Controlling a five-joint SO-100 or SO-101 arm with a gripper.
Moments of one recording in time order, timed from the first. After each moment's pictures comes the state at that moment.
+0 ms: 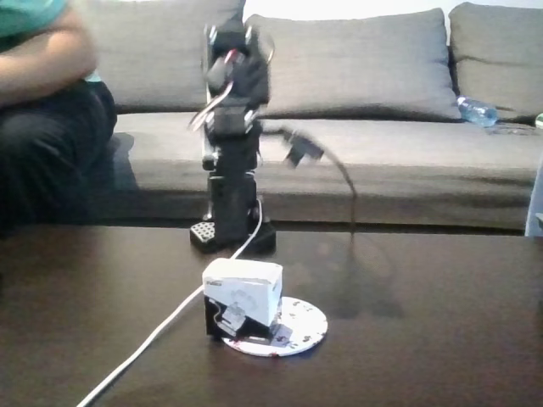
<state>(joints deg) -6.2 140.4 129.3 75.3 5.9</state>
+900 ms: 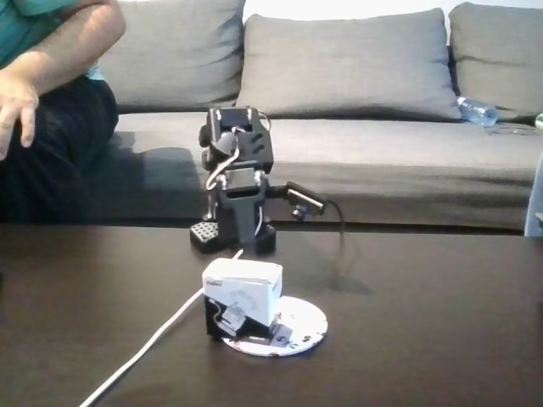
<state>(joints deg) -11.7 191.5 173.8 67.1 7.9</state>
